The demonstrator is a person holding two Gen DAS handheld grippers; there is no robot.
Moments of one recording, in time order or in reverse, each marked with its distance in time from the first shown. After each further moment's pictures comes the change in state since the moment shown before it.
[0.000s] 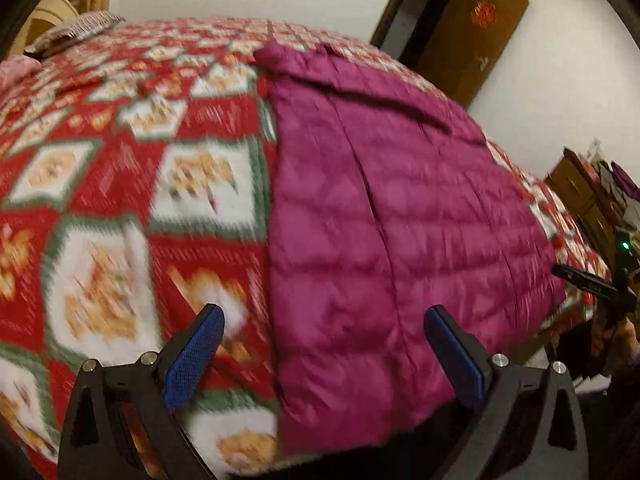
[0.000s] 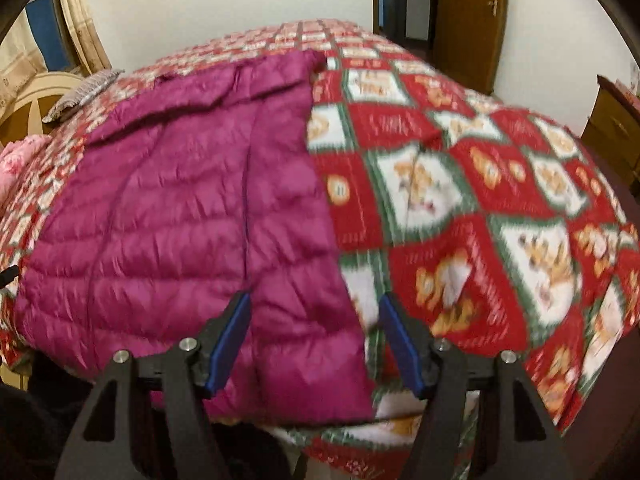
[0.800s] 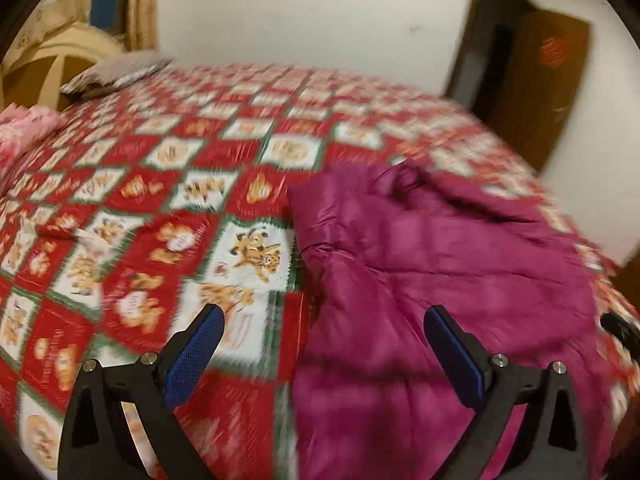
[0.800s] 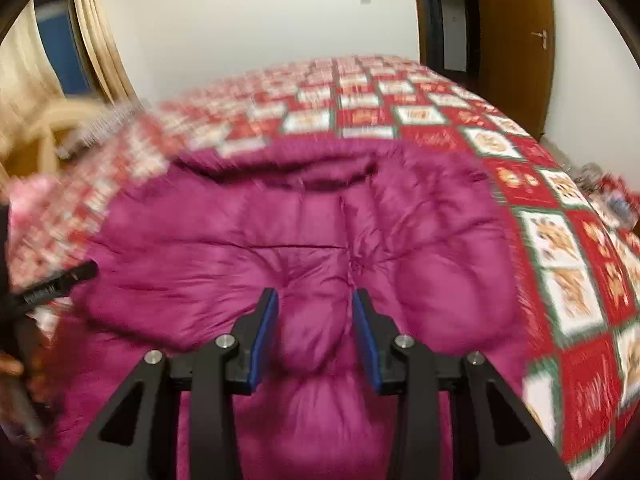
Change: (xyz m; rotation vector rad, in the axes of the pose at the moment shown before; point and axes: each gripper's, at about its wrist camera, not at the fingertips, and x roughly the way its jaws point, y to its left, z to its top) left arm 0.073 0.046 0.221 -0.067 -0.210 0.257; right arm 0.089 0.093 0.212 -0.014 -0.199 0.168
